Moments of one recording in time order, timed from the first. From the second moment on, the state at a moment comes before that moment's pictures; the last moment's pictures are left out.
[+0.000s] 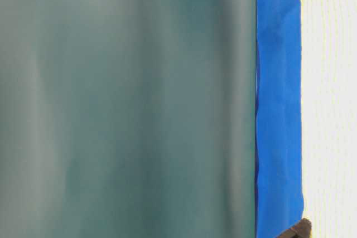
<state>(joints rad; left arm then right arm) 0.44 0.10 1.12 -0.05 -0.54 -0.01 -0.46 -0.01 1.09 0.23 -0.33 0.02</state>
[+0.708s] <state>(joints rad) 0.40 -0.07 1.11 -0.05 -0.42 -0.01 -0.46 -0.17 1.13 0.26 -0.30 0.02</state>
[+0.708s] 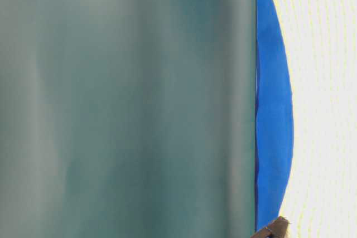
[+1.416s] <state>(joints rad) 0.10 -0.27 1.18 -0.05 -0.31 -0.12 -0.16 -0.41 1.23 0.45 -0.20 0.02</state>
